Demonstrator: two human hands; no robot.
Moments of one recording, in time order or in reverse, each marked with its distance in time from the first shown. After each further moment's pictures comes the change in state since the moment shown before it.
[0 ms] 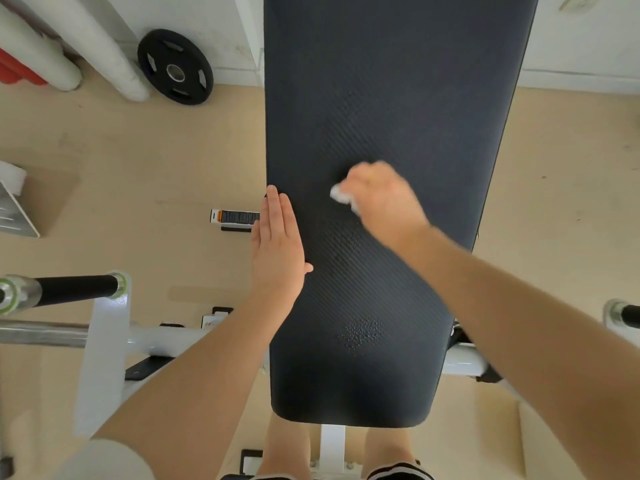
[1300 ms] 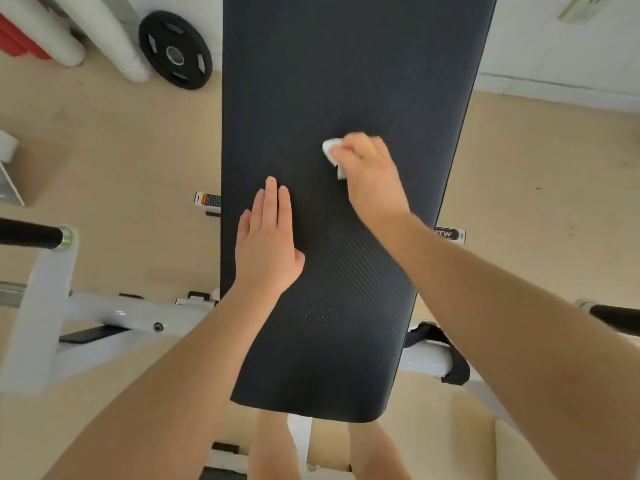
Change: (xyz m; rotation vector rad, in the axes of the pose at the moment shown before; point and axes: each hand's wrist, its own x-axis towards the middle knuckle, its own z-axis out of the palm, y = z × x) left_hand -0.029 0.053 0.029 -0.019 0.084 0.007; right_hand -0.035 0.028 0.001 0.104 0.003 0.154
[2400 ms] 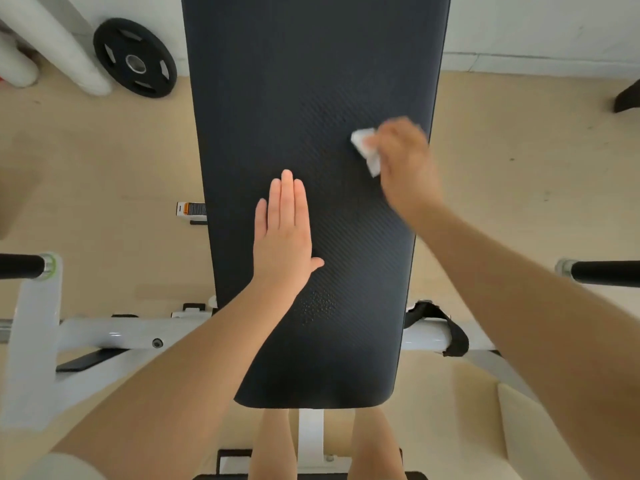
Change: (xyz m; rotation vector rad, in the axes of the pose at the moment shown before) left_hand -0.001 0.023 0.006 0.152 0.017 0.179; right_hand -0.024 0.027 -0.039 0.097 0.130 0.188
